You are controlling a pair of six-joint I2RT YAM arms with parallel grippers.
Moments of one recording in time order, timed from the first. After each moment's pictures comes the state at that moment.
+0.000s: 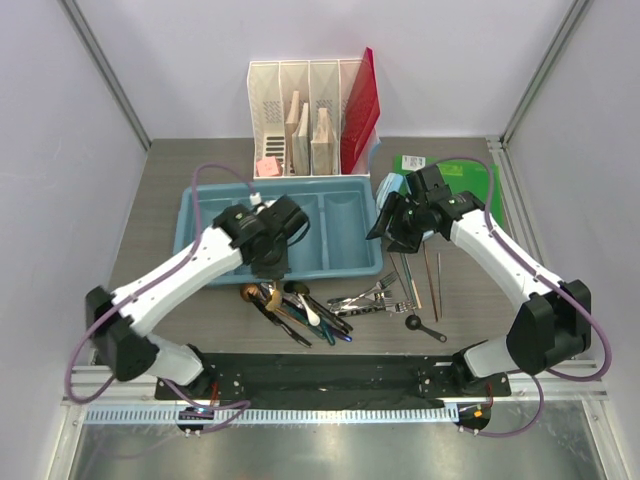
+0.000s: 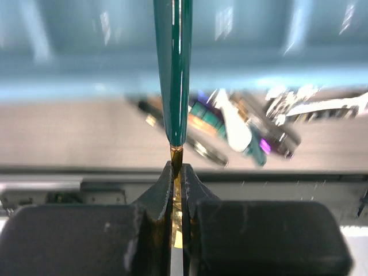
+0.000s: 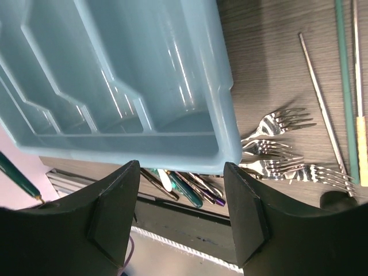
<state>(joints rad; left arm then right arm) -0.82 1.38 1.34 -1.25 -0.25 -0.83 0.37 1.42 1.20 -0.77 -0.23 0.78</state>
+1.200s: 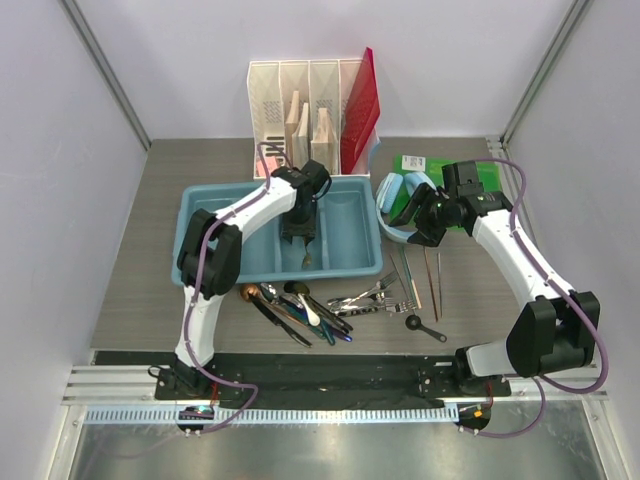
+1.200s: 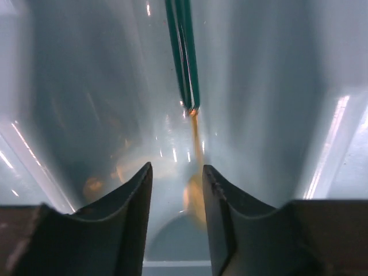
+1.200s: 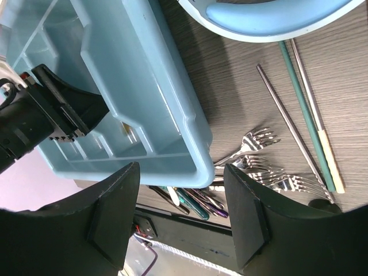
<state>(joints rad) -0.59 2.13 1.79 -1.01 -0.15 -0.51 0.16 1.38 1.17 -0.75 -0.32 0.77</state>
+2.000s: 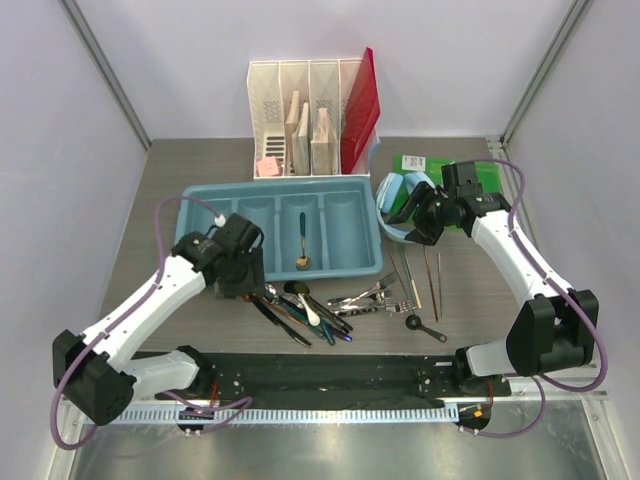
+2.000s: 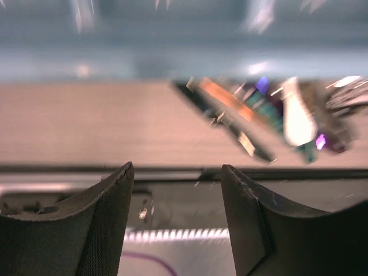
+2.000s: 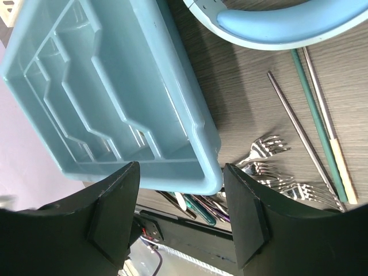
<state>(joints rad) -0.59 1.16 1.07 -1.09 -0.14 -0.64 0.16 1.38 1.15 -0.70 -0.34 0.79</state>
